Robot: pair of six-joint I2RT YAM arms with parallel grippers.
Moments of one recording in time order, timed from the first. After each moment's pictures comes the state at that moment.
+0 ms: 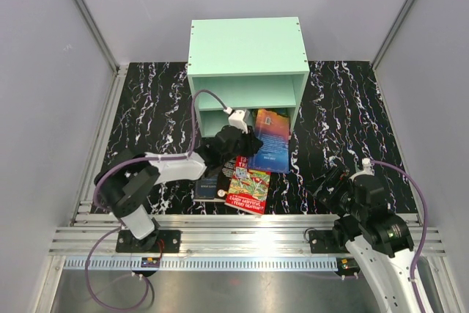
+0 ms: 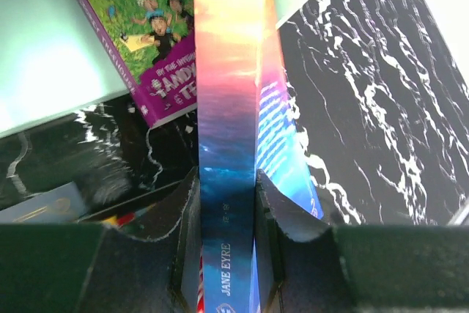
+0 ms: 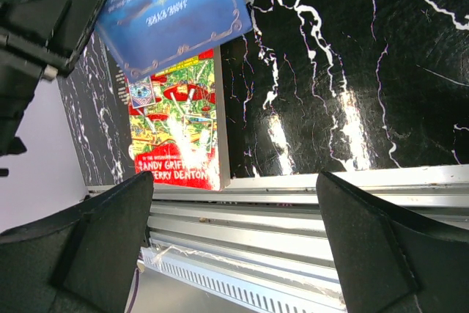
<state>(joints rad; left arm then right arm) -0.85 1.63 0.80 0.45 -0.11 -0.57 0.30 0.16 0.53 -1.01 -0.15 0.93</state>
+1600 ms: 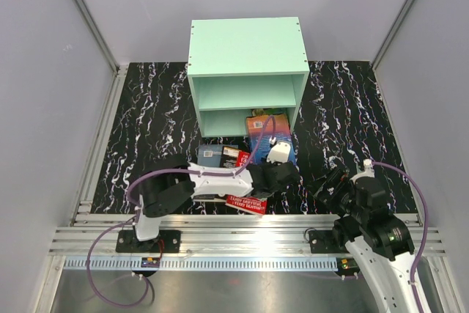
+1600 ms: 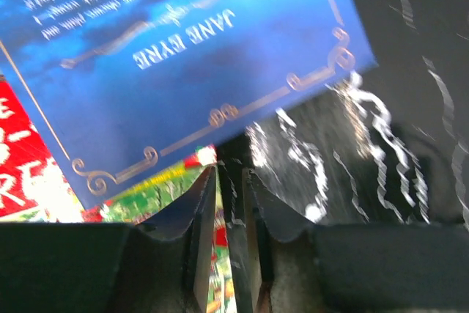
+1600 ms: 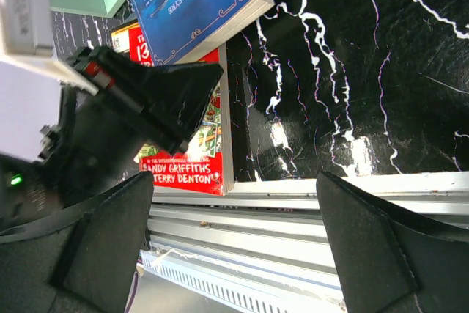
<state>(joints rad) -1.26 1.92 1.25 -0.28 -0.58 -0.76 0.30 0.13 0.52 -1.01 -0.14 0.93</state>
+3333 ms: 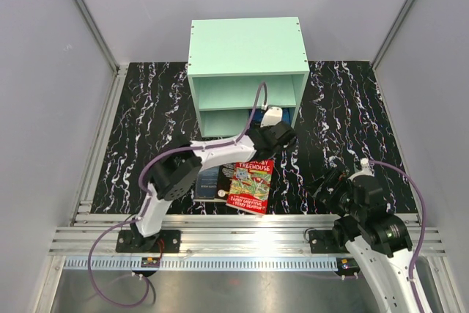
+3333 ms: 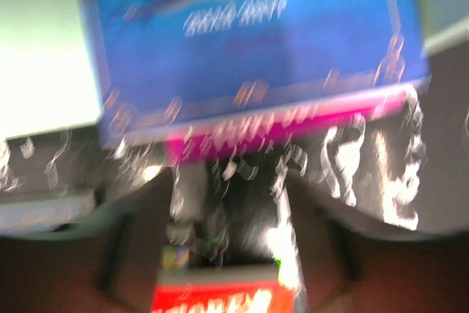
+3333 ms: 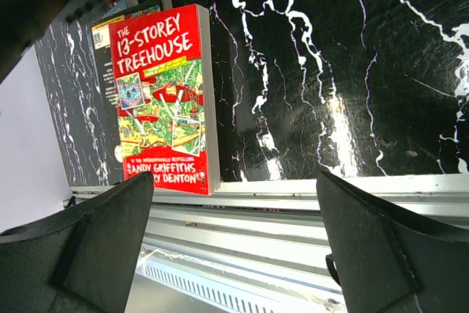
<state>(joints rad) -1.01 2.13 1.61 -0.42 -0.63 -0.66 0.30 0.15 0.51 -1.00 -0.14 0.89</state>
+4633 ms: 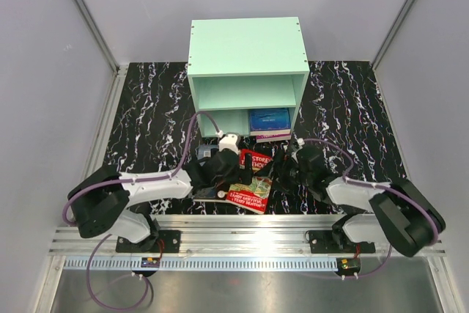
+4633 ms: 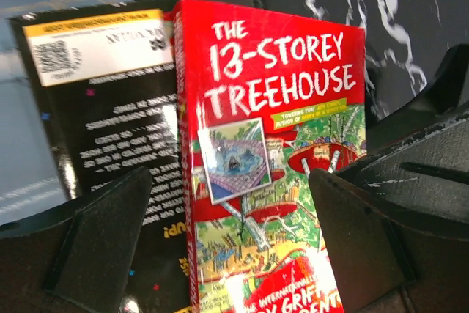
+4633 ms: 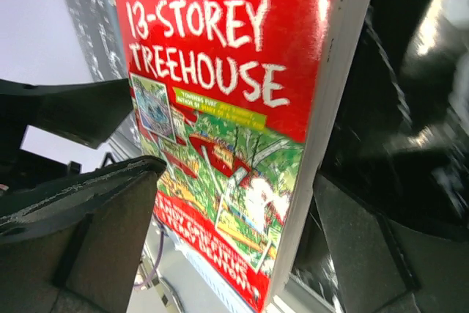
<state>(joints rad) -1.03 1.43 0.69 0.00 -0.27 -0.71 0.57 1.26 0.29 0.30 -0.36 1.10</state>
